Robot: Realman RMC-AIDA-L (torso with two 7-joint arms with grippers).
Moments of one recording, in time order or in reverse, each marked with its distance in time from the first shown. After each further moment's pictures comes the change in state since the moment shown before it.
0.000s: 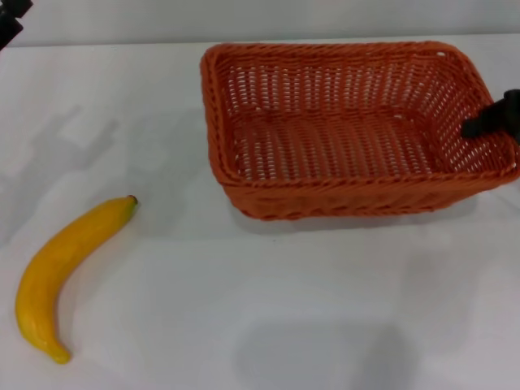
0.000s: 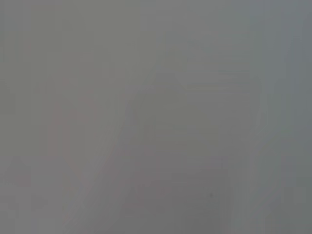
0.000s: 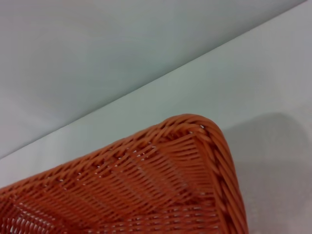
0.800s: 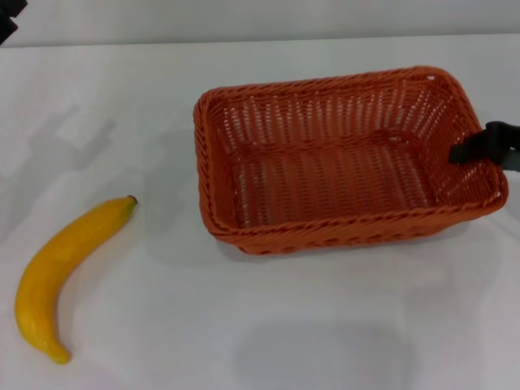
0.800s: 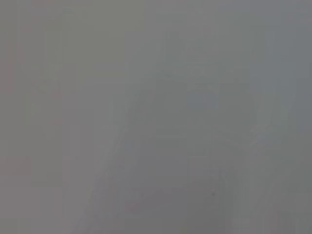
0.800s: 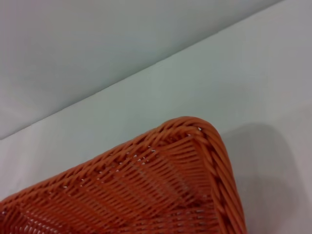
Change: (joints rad) left arm 0.003 0.011 0.001 -0.003 0.000 0.000 0.003; right arm -0.203 -0.001 -0.349 -0.188 0.104 -0.196 0.138
